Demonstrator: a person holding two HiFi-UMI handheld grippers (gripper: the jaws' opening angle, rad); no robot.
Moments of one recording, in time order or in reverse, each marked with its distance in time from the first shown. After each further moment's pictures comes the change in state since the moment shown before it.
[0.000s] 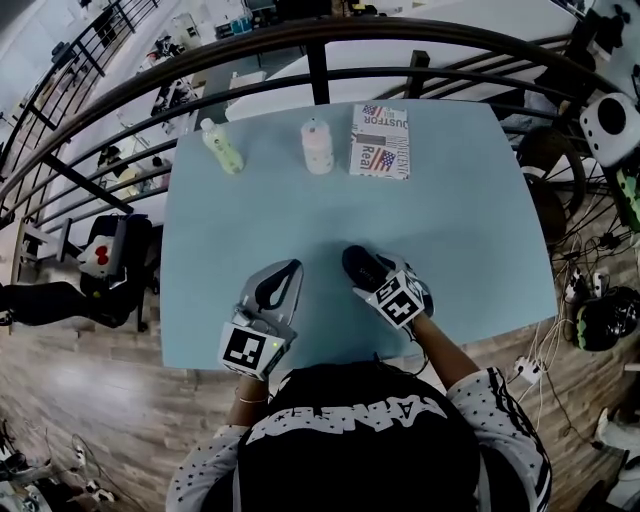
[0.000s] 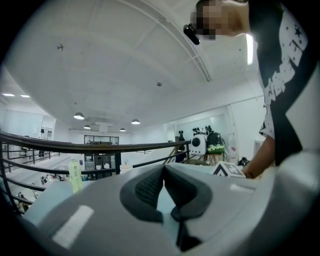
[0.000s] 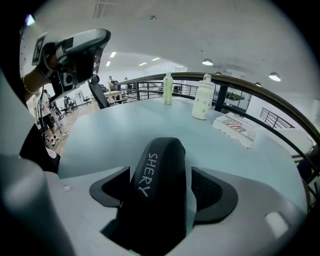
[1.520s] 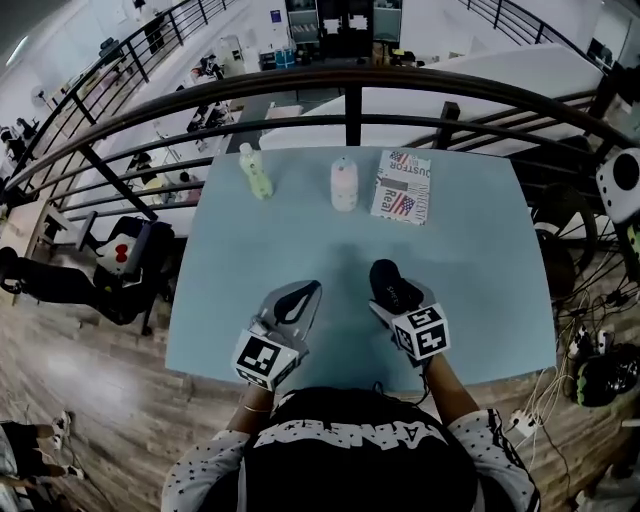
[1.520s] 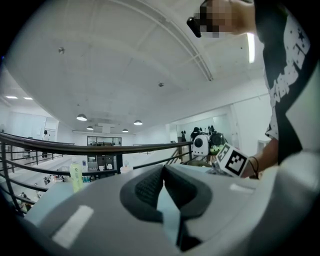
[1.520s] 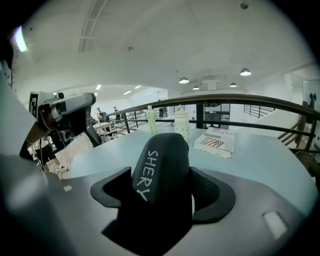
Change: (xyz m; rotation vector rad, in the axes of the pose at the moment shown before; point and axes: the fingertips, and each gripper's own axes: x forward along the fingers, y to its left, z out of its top) left arm 0.004 -0.007 0.012 0.037 -0.030 0.034; right arm -0.073 -0.034 0.054 0.252 -0.281 -0.049
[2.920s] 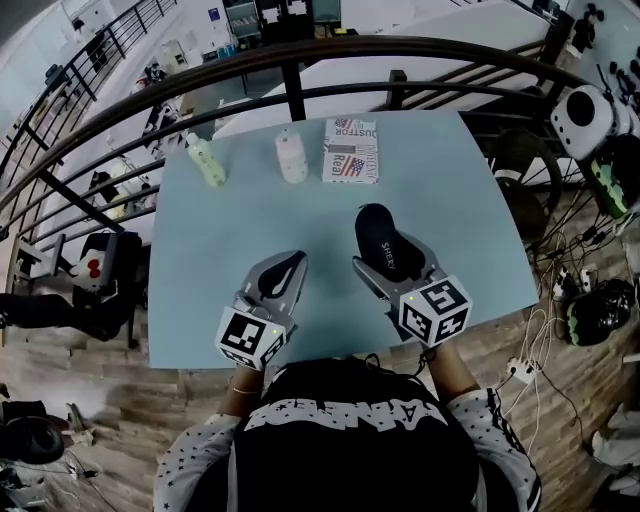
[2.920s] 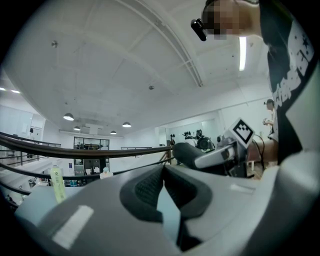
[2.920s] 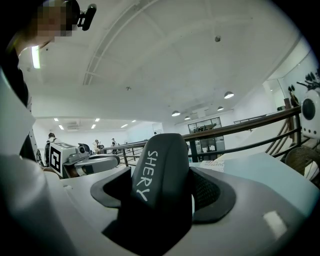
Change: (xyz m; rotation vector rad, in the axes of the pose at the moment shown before) left arm 0.005 -0.066 0.021 0.005 -0.035 -0.137; right arm -0.141 0.016 0.075 0.105 -0.398 -0.036
